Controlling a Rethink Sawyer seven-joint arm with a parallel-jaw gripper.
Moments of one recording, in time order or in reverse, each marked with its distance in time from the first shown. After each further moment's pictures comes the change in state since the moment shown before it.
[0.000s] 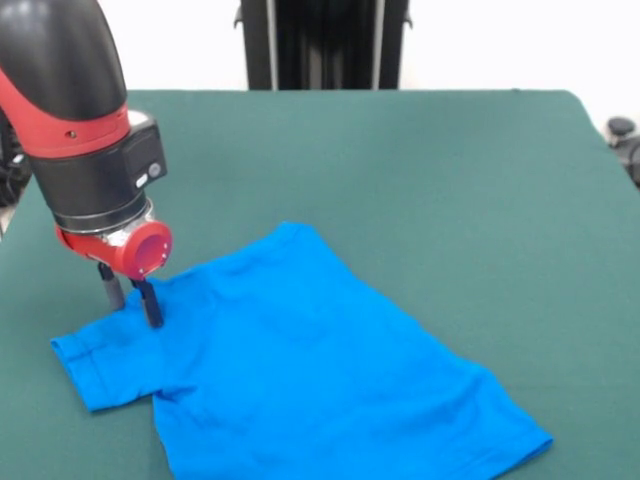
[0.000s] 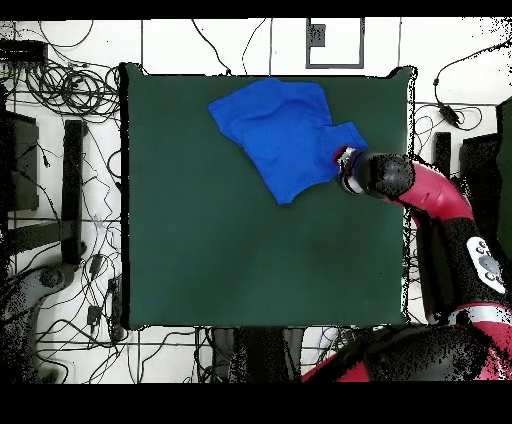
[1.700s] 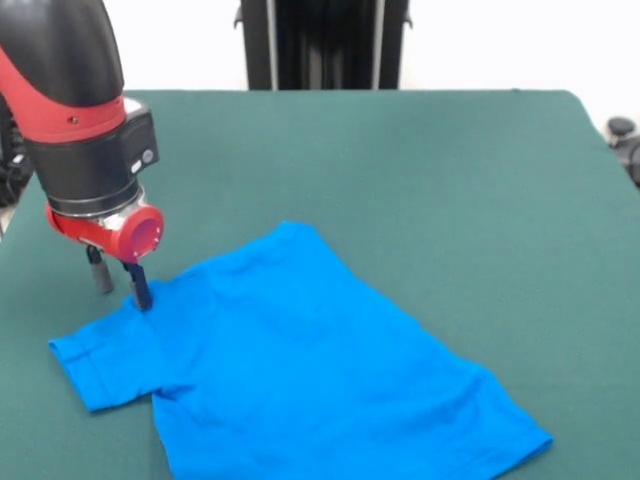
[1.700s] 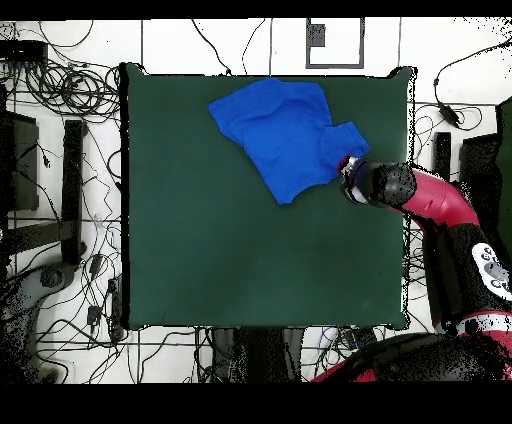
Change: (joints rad) arm -0.022 -0.026 0.003 0.038 -0.096 -0.008 0.000
